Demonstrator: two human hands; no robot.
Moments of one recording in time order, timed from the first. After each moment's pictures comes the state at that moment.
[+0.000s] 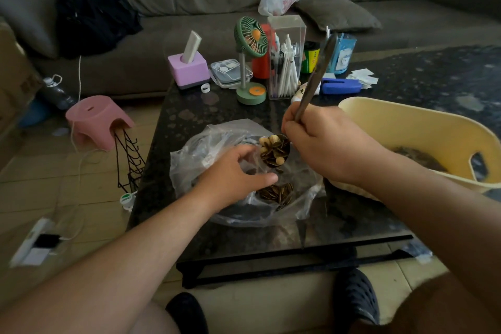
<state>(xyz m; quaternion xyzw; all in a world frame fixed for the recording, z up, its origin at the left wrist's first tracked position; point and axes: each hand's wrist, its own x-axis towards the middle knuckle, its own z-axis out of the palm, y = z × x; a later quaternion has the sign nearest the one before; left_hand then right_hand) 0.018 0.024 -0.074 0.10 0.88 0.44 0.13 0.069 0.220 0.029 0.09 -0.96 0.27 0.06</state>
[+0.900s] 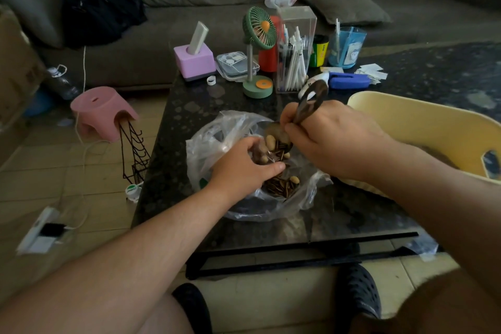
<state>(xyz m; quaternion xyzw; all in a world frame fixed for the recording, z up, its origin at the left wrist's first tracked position) 0.019 0.035 -0.085 0.06 0.89 0.45 0.07 0.064 0.218 0.026 0.19 -0.97 0.11 0.10</state>
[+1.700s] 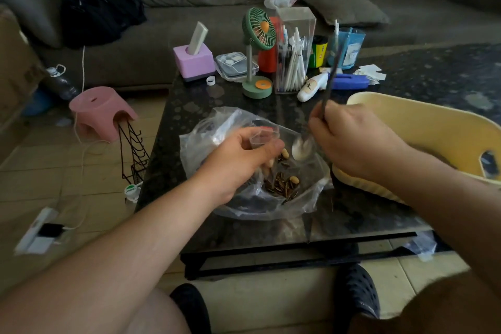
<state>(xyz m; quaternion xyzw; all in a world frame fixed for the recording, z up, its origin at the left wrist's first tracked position) 0.026 0.031 -0.053 0.07 0.70 0.70 0.15 0.064 0.240 0.016 0.08 -0.98 0.17 0.09</state>
